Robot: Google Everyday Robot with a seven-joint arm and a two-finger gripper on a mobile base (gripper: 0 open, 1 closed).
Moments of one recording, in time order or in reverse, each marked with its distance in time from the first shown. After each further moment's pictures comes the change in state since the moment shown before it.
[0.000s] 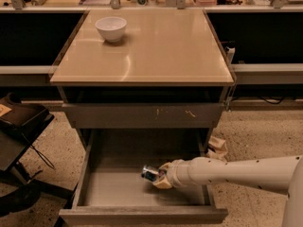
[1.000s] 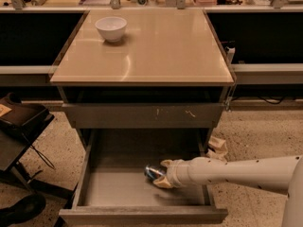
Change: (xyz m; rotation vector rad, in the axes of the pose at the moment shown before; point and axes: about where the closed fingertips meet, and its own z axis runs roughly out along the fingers) arm 0.000 0.000 0.000 0.000 0.000 0.000
